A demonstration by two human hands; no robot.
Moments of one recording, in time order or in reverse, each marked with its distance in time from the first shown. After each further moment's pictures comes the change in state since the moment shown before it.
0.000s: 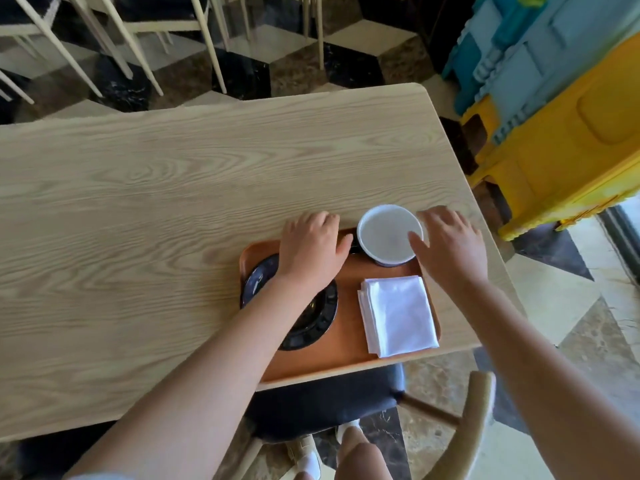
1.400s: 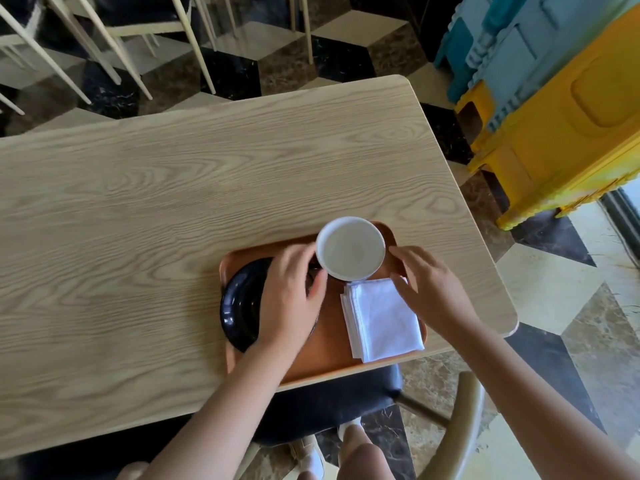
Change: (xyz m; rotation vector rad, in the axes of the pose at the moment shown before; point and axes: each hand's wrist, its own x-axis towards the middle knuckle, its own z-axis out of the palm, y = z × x) left_hand -0.052 0.014 0.026 -0.406 0.237 -0.102; right_hand -0.045 0.026 0.020 0.372 -0.098 -0.128
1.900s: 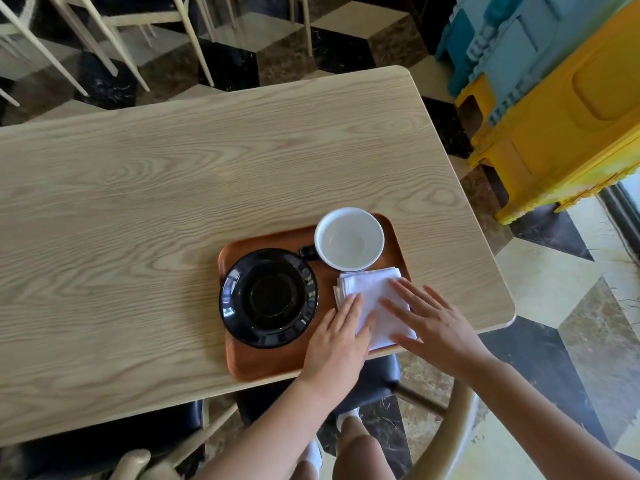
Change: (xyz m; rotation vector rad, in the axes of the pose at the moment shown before) left_hand -0.073 0.022 0.046 0.495 -0.551 0.343; right_hand -0.059 0.031 0.016 -0.326 -0.327 -0.270
